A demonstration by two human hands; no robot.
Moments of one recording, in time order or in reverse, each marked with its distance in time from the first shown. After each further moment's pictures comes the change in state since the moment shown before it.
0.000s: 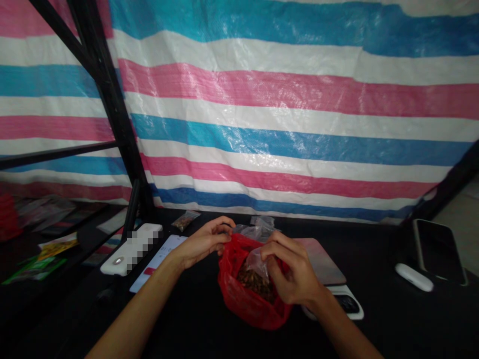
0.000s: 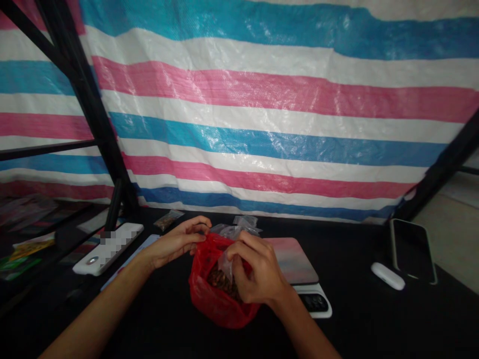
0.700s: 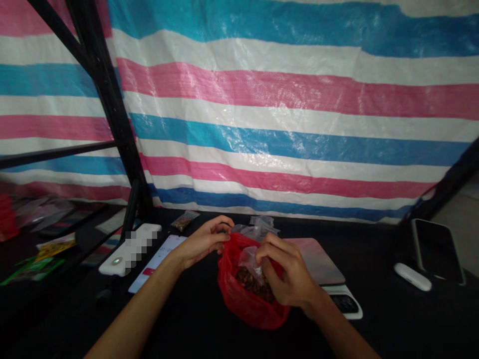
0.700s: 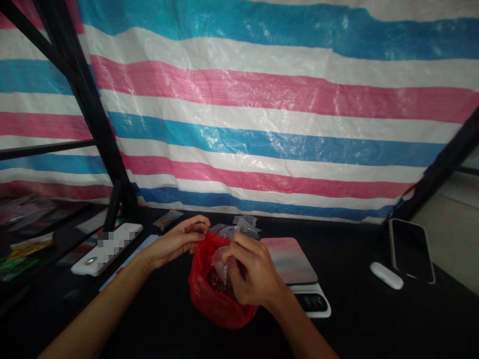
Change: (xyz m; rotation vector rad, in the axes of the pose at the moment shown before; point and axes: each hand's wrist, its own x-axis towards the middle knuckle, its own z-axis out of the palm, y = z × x) left_hand 0.003 -0.002 -0.001 -0.014 0.017 0.034; right_hand 0.003 -0.005 0.004 -0.009 -0.064 0.029
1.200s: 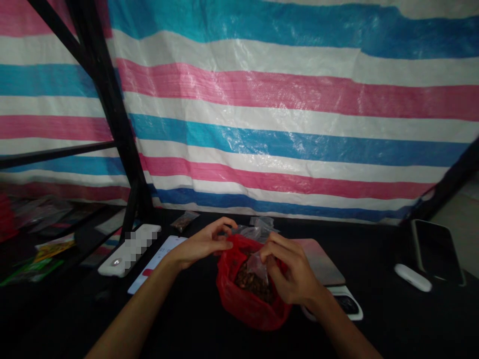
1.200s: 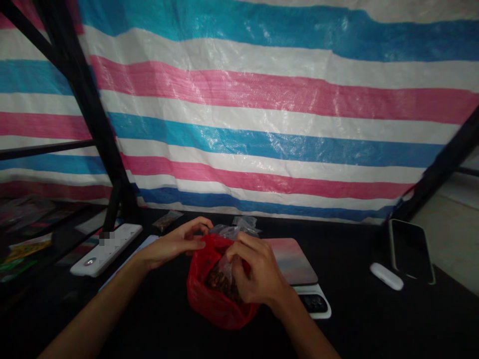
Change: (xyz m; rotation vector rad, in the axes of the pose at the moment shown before) left_hand -0.009 0.011 0.003 0.275 -0.082 0.011; right_hand 0.000 0.003 -0.004 -0.003 0.025 0.006
